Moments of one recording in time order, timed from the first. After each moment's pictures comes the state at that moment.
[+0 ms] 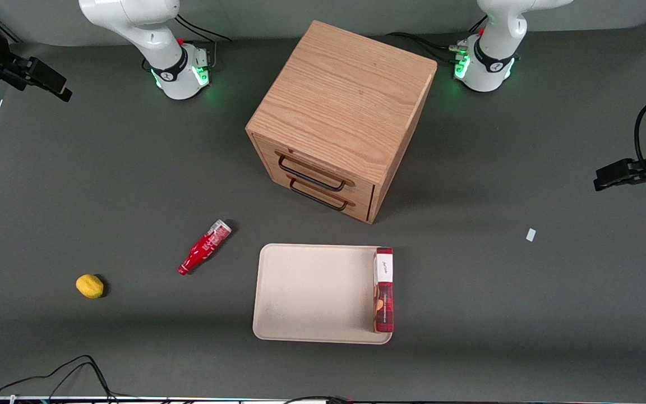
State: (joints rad) arm 0.05 -0.27 0.00 -1.71 -0.01 1.34 0.34
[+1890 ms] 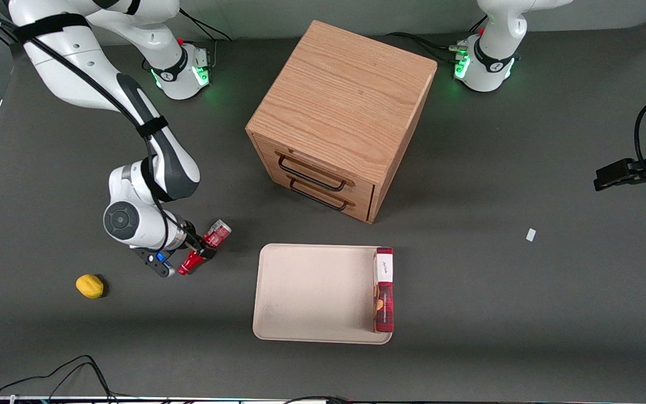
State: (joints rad) arm 0.10 0.55 0.15 -1.84 -0.01 2.27 0.94
